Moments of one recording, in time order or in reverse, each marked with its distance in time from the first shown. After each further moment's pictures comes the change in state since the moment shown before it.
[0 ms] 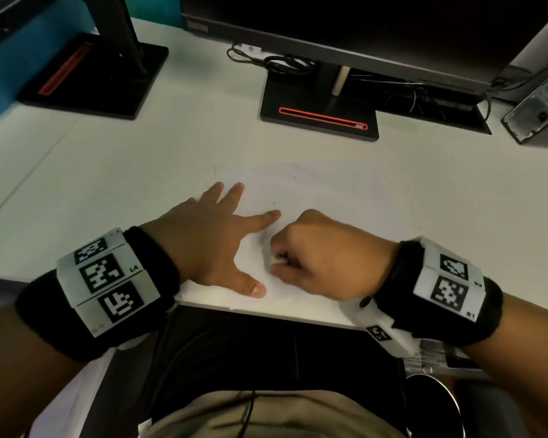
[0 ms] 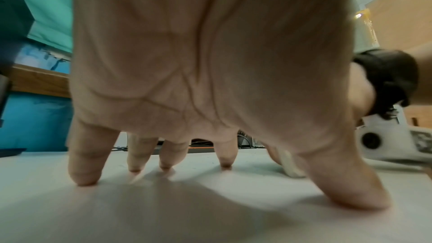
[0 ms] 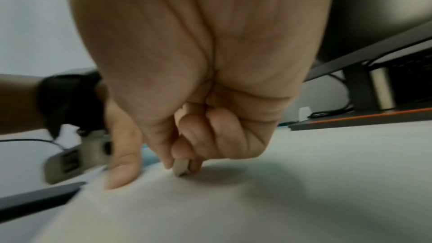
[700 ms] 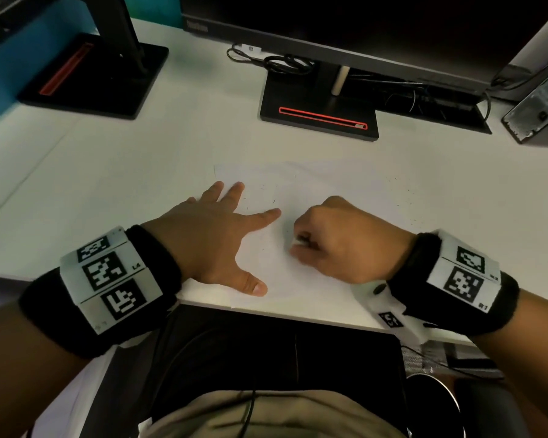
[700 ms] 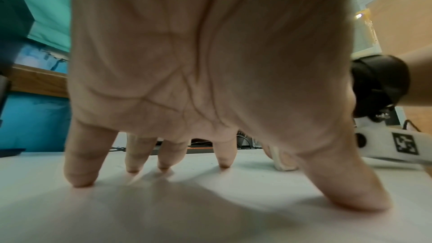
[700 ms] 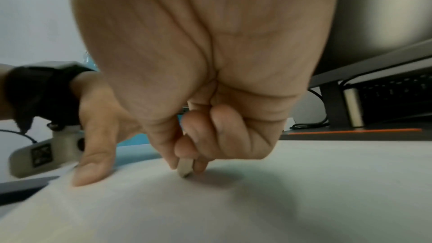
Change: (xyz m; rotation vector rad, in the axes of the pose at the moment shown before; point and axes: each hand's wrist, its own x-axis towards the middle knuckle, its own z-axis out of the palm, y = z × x) left_hand 0.001 -0.001 0.000 -0.020 -0.003 -0.007; right_hand -0.007 0.019 -0.007 0.007 0.037 0.121
